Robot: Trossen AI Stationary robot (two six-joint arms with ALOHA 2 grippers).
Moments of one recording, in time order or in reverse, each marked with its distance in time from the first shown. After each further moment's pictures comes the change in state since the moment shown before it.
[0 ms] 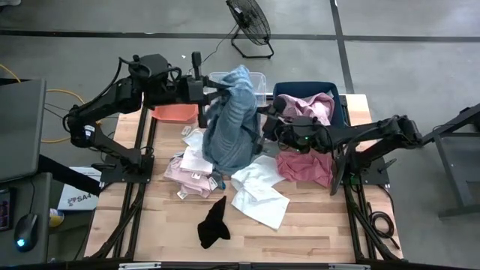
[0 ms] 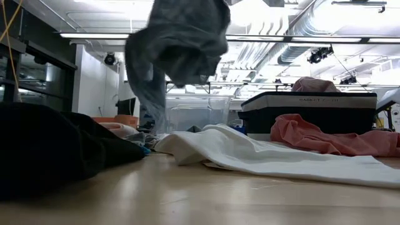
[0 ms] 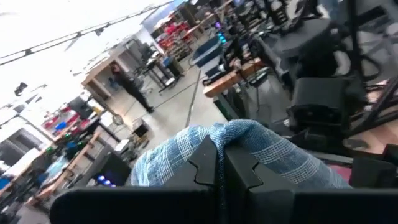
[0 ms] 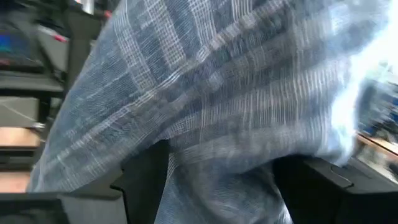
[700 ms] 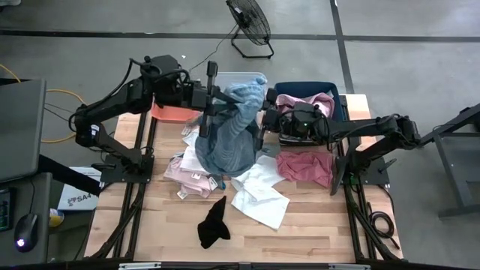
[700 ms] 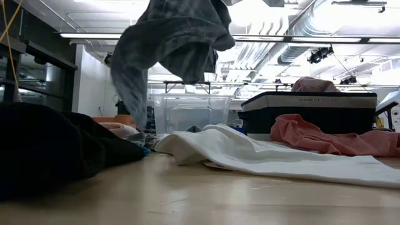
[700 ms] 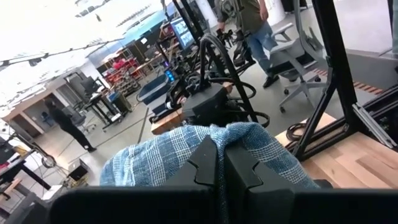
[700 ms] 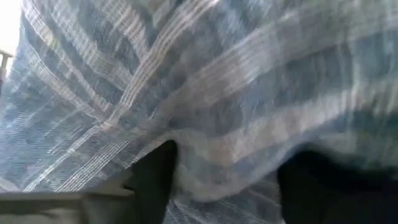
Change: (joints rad) left arm 0.000 0.053 0.000 0.070 0.277 -0.083; right arm -0.123 0.006 0.000 0.081 -0.349 0.021
